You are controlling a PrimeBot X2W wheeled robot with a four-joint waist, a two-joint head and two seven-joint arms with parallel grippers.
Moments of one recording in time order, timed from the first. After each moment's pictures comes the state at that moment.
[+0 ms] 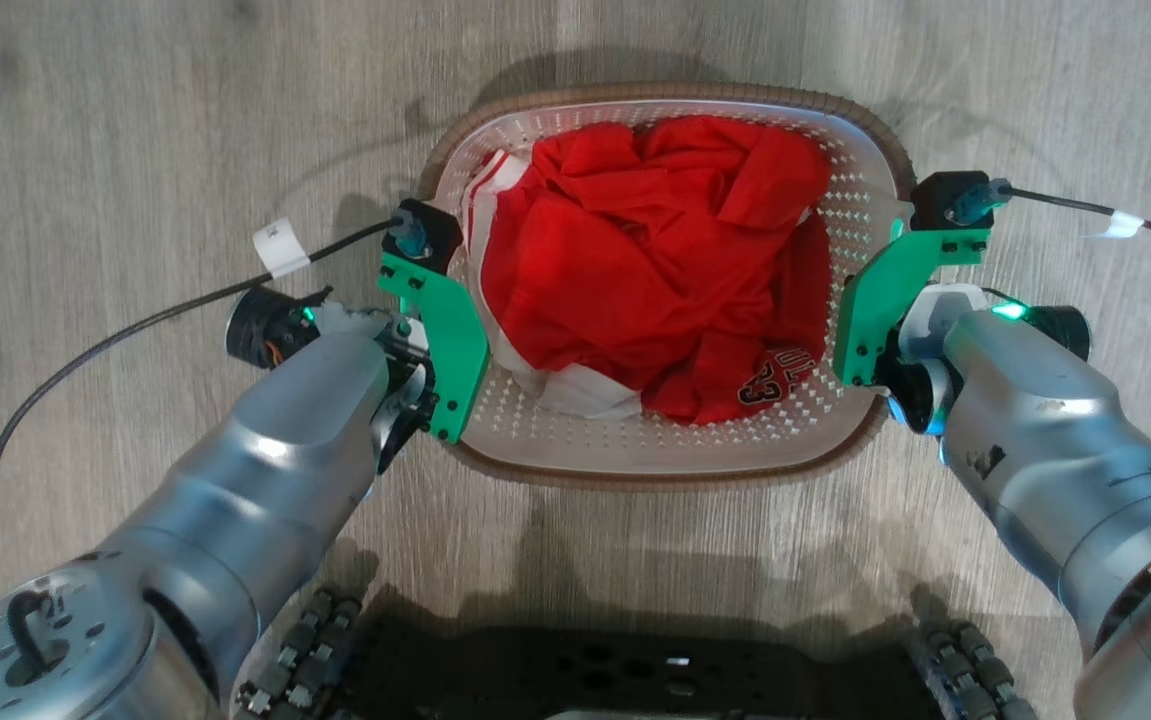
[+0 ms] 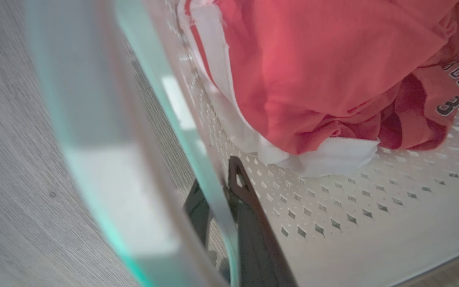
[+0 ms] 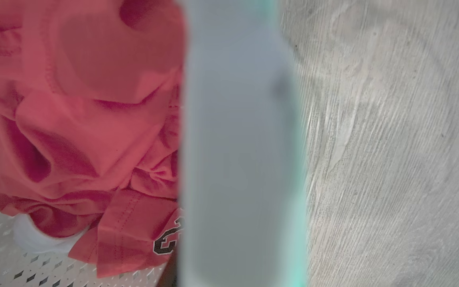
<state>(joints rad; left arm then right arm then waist) -0.98 0.06 -1.28 1.09 -0.97 -0.04 0.18 -1.01 -0.12 1.06 1.26 1.15 0.12 0.05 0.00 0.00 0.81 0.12</state>
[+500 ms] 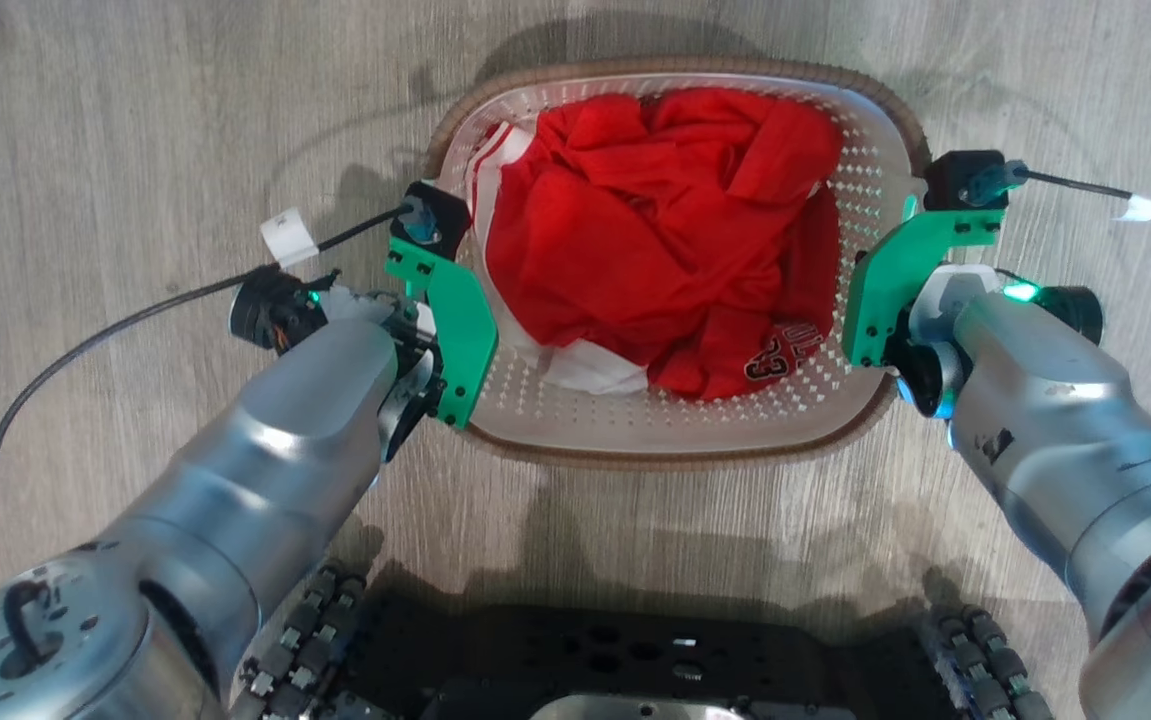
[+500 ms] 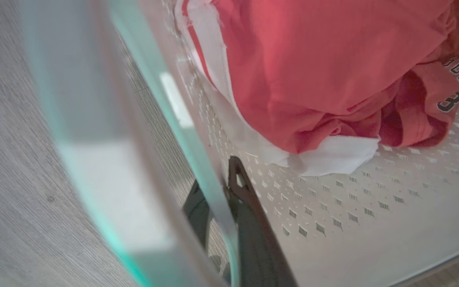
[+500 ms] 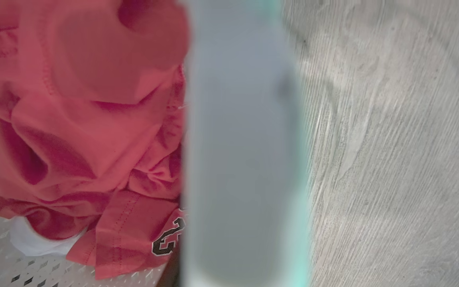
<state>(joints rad) -0.99 0.06 -1.28 1.06 -0.94 -0.01 0.17 -1.04 -0.12 1.06 1.28 1.15 0.12 0.01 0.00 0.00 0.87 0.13</state>
